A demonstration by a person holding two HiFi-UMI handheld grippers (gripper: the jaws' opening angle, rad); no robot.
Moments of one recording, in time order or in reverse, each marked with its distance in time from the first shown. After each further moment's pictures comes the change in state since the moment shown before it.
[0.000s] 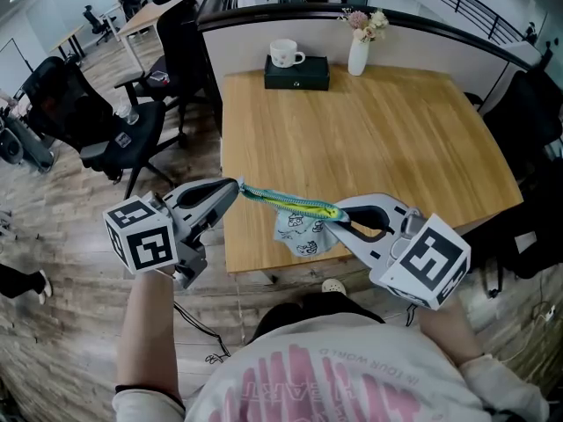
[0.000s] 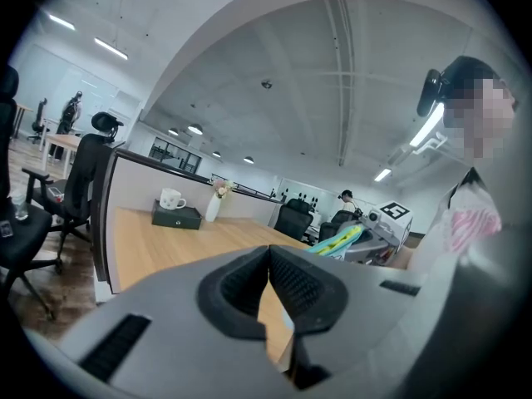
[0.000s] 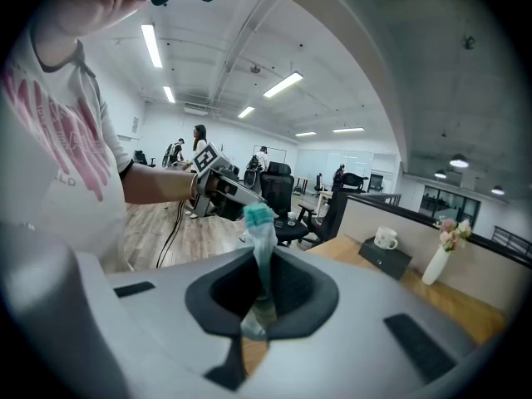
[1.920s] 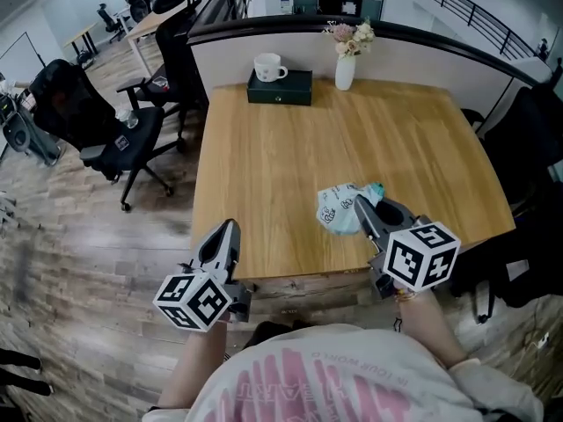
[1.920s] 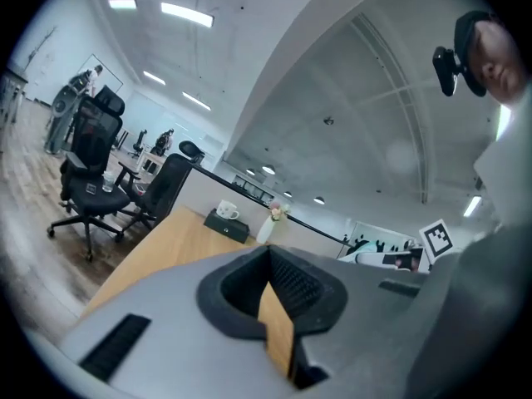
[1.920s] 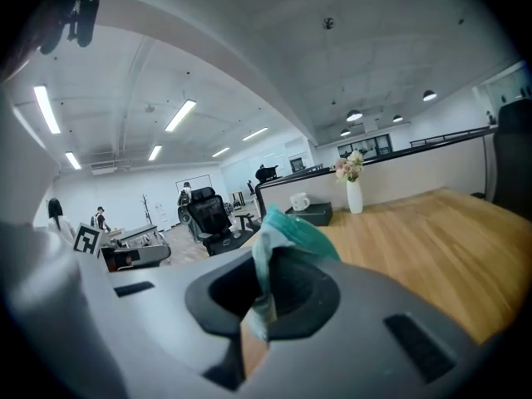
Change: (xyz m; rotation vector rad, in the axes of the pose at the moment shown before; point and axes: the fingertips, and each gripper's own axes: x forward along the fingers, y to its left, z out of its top) left arm 0.075 -0.043 -0.057 -0.216 -0.316 0.533; right arm -0.103 -0.161 -0.116 0.609 -0.099 -0.365
